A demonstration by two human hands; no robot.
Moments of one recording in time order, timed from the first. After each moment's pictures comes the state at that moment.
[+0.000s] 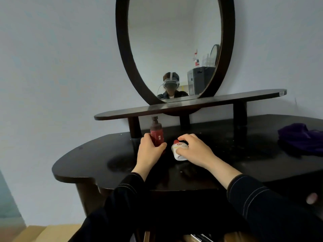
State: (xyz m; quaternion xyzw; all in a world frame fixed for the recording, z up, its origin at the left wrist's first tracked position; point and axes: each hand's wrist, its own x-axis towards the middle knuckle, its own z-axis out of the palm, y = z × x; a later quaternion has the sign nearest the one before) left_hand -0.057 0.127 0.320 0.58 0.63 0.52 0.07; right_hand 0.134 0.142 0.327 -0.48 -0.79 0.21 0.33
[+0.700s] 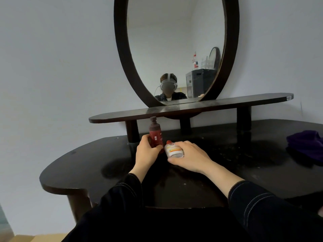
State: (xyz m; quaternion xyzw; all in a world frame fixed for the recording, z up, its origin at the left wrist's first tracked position) left_hand -0.080 0.178 0.318 0.56 0.62 0.54 0.09; right_hand 0.108 0.188 0.315 -0.49 -0.82 0.12 0.28
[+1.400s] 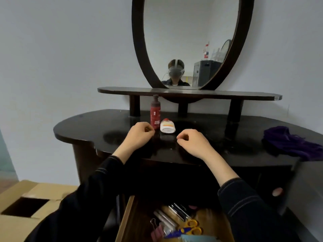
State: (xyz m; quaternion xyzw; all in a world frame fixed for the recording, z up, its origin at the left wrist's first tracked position) left_hand -0.058 0.065 0.326 0.61 0.67 0.43 0.07; right_hand 0.165 0.109 0.321 -0.48 -0.81 0.16 0.29
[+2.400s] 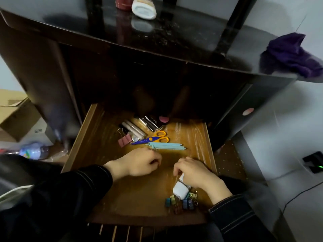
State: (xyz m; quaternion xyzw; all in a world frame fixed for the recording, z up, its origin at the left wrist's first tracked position) left_hand 0.074 -0.031 0.038 0.83 0.49 0.09 0.25; right_hand 0.305 -0.010 0.052 -0.46 -0.85 0.17 -0.18
